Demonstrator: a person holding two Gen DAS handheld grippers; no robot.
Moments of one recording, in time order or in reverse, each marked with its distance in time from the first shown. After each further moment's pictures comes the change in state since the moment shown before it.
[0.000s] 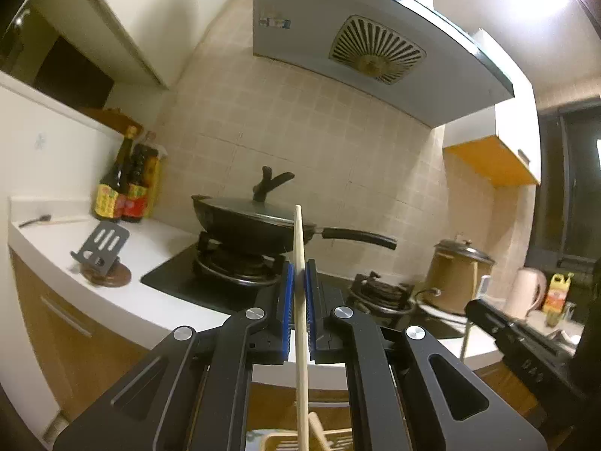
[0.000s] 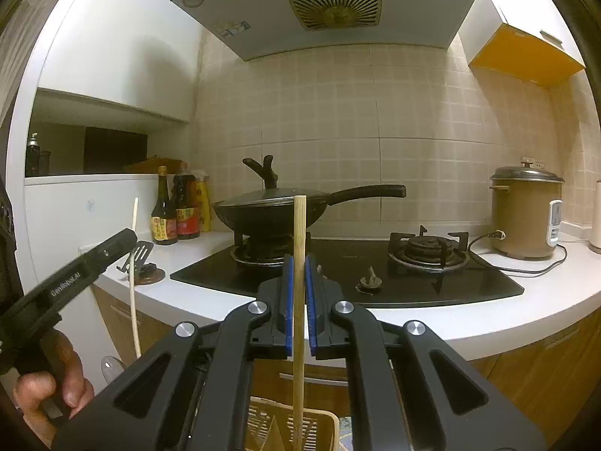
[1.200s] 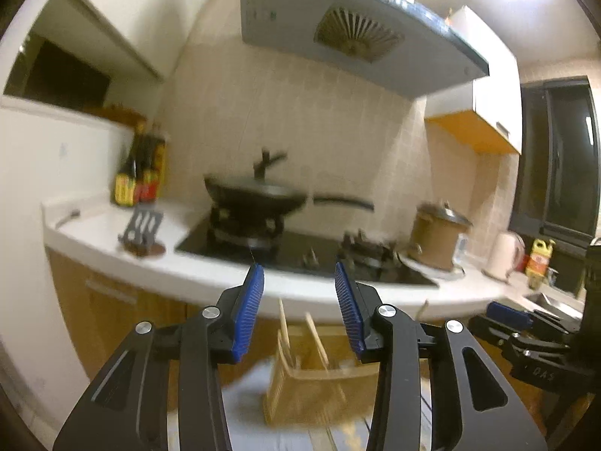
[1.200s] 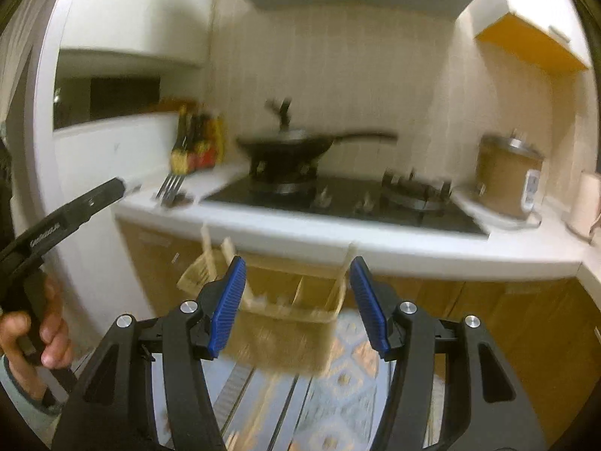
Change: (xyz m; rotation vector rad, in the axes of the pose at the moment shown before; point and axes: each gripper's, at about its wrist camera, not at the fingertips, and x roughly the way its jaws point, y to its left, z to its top) left arm -0.118 0.006 0.023 0.041 0.197 -0.037; right arm -0.112 0.038 -0.009 -0.042 0.335 0.006
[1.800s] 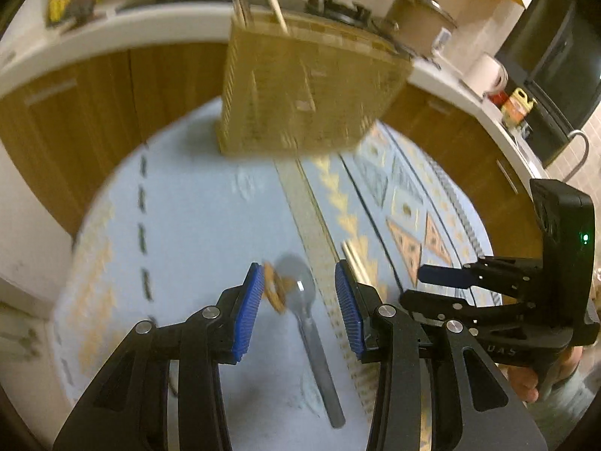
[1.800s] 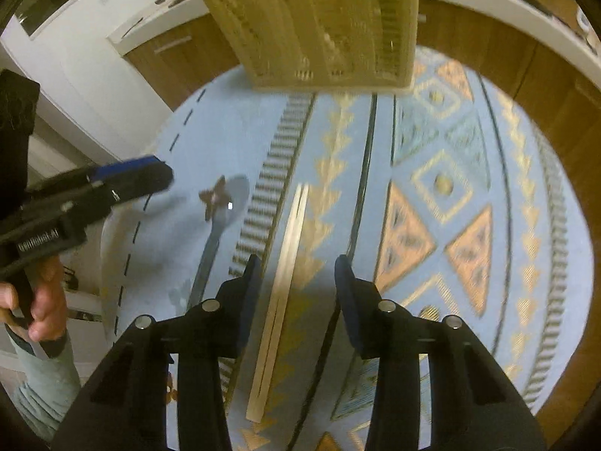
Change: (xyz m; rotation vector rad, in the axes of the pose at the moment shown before) left arm 0.022 0.019 -0.146 0.001 0.883 -0.168; right arm 0.041 0.039 -0.155 0.171 0.737 0.162
